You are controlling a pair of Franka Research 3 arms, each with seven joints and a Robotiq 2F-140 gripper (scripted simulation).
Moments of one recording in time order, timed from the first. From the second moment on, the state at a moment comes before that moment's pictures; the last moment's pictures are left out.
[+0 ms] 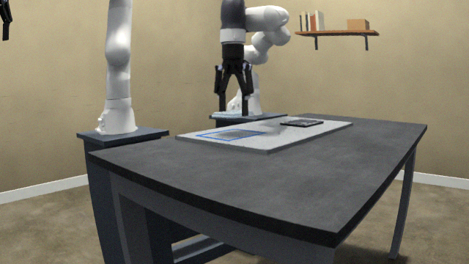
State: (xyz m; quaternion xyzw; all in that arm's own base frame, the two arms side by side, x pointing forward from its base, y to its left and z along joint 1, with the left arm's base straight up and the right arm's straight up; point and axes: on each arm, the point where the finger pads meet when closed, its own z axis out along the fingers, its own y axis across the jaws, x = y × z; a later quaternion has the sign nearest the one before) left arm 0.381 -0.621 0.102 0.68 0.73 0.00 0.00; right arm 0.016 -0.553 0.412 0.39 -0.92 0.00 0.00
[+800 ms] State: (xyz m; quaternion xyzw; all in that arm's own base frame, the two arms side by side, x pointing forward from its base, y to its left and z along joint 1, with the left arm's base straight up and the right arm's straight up) left arm 0.385 -0.603 0.100 0.73 0.68 0.00 0.00; right arm 0.016 -0.553 0.412 0.39 -0.92 0.00 0.00
